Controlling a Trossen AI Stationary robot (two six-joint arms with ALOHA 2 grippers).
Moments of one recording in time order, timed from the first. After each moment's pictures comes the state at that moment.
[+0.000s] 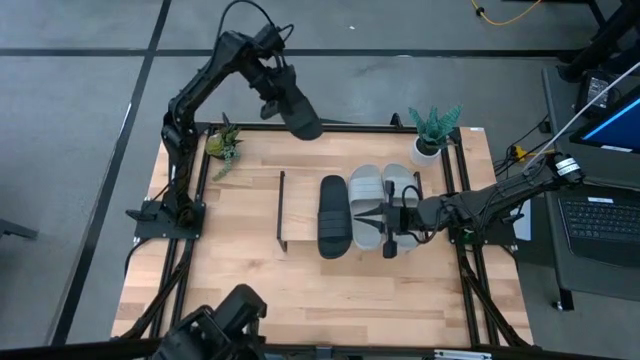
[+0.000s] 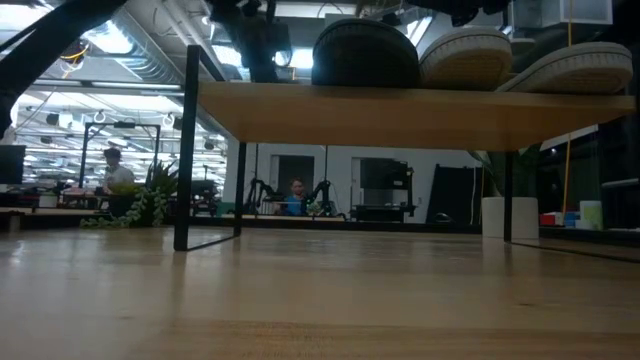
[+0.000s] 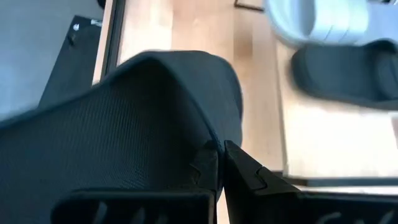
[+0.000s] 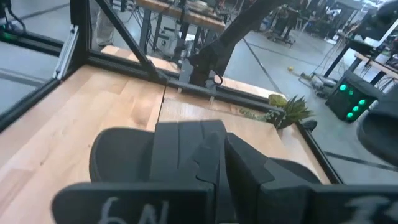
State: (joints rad) left arm 0.86 2.02 2.35 -1.58 0.56 0.66; right arm 0.33 1.13 0.70 0.23 0.40 -0.22
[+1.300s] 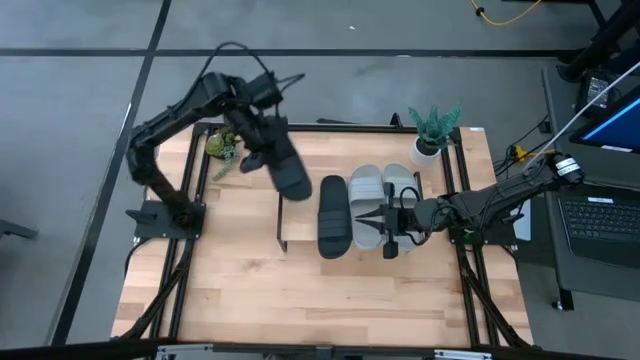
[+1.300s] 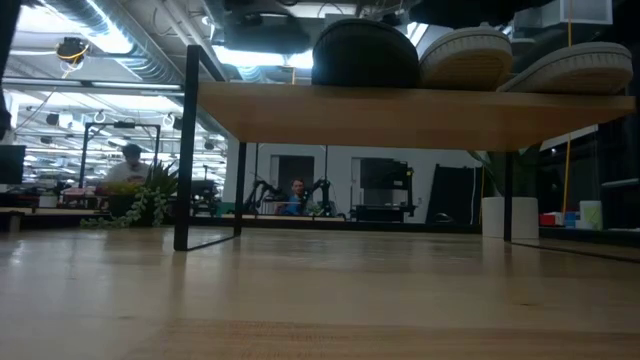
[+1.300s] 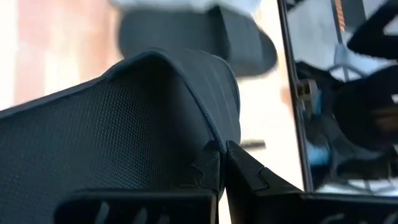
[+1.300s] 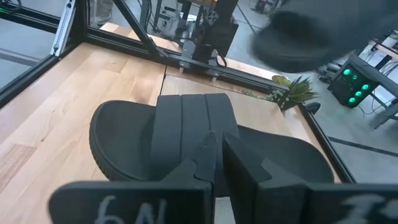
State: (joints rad) left arm 0.48 1.63 1.98 -1.57 0.58 0.35; right arm 0.33 1.13 0.70 0.14 0.40 -0.19
